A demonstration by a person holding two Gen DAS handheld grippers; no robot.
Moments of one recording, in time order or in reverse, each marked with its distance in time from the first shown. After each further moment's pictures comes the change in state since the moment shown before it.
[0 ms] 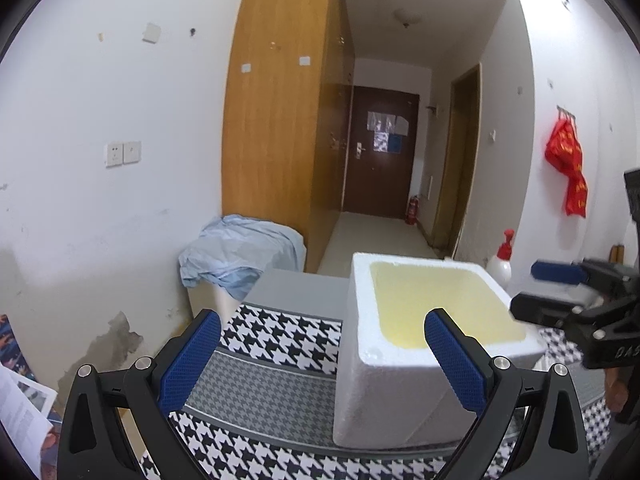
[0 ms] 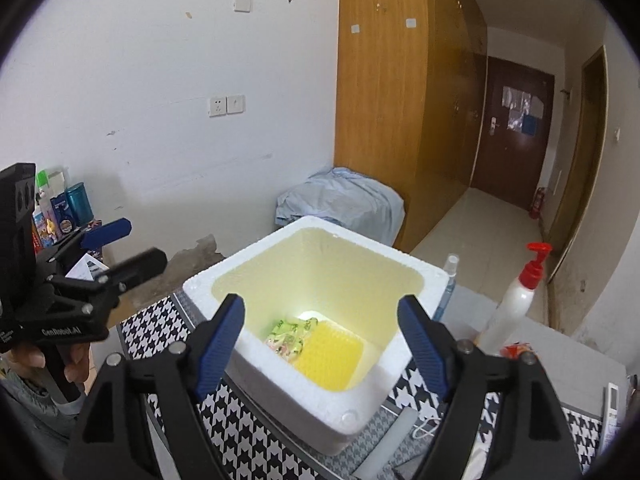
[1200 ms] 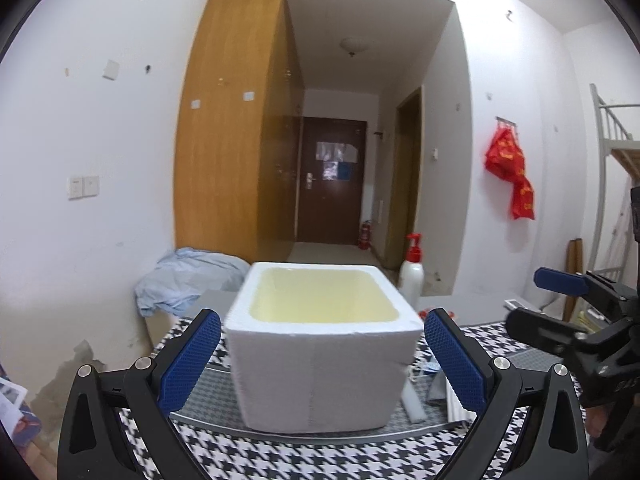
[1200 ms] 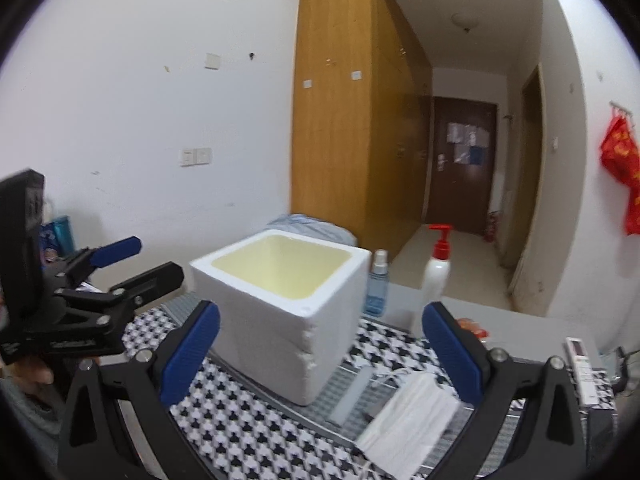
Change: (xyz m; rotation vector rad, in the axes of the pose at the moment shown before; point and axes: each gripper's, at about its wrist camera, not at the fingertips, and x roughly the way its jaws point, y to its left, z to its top) left arm -0.060 -0.079 -0.032 0.064 -0.135 -0.170; right arm -0.096 0.001 -0.072 0.068 -0.209 -0.185
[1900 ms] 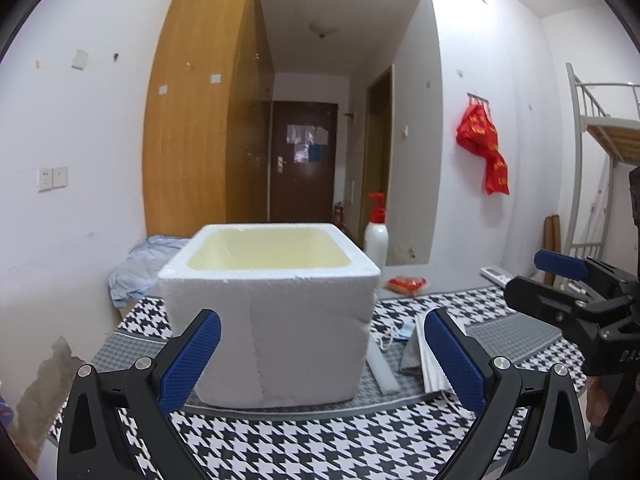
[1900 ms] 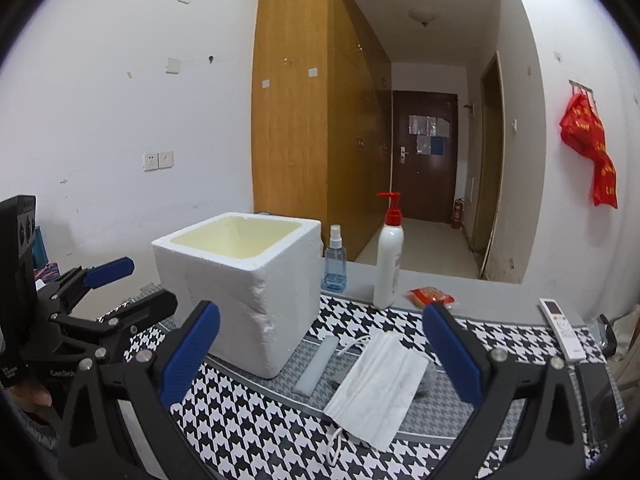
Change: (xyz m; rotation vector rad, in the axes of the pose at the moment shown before) left arm 0.016 -0.025 -0.036 0.041 0.070 -0.100; right arm -0.017 -0.027 -0.043 0.086 0.002 -0.107
